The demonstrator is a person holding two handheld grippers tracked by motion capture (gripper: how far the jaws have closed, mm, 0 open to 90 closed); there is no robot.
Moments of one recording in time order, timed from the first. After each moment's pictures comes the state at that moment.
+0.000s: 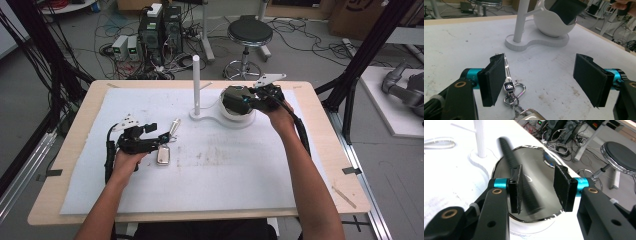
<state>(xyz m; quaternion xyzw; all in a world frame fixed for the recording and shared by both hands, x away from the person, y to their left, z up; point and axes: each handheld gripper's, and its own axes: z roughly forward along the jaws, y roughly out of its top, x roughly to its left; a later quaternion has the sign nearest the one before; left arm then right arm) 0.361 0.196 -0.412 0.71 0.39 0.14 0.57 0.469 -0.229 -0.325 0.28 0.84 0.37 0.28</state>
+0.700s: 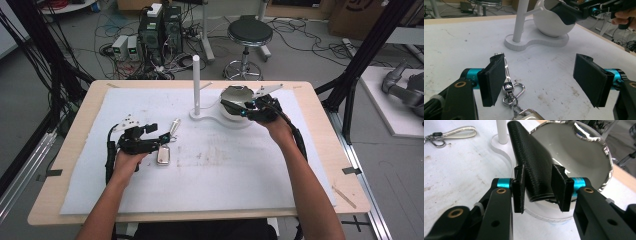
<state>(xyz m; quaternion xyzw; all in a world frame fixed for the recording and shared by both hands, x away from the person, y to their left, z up) 0.361 0.195 -0.414 0.71 0.39 0.15 0.57 0.456 -0.225 -0.356 0.30 0.85 0.37 0.21</state>
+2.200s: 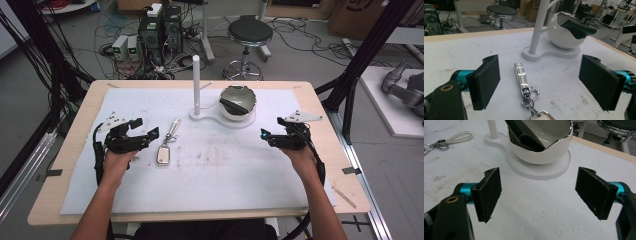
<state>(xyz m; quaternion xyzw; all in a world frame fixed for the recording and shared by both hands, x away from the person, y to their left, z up) 0.347 0.217 -0.393 0.68 0.42 0.20 0.57 0.368 -0.292 -0.372 0.39 0.78 0.42 0.24</state>
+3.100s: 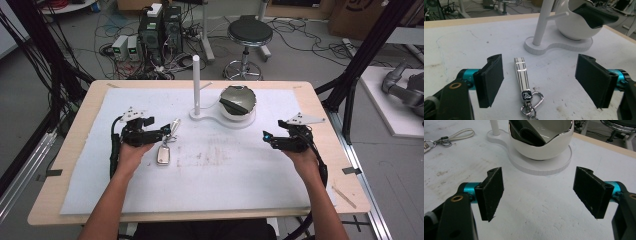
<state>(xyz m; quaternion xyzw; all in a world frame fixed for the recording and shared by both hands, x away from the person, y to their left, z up) 0.384 0.184 -0.402 0.70 0.44 0.19 0.52 0.364 -0.299 -0.377 0.39 0.78 0.43 0.23</state>
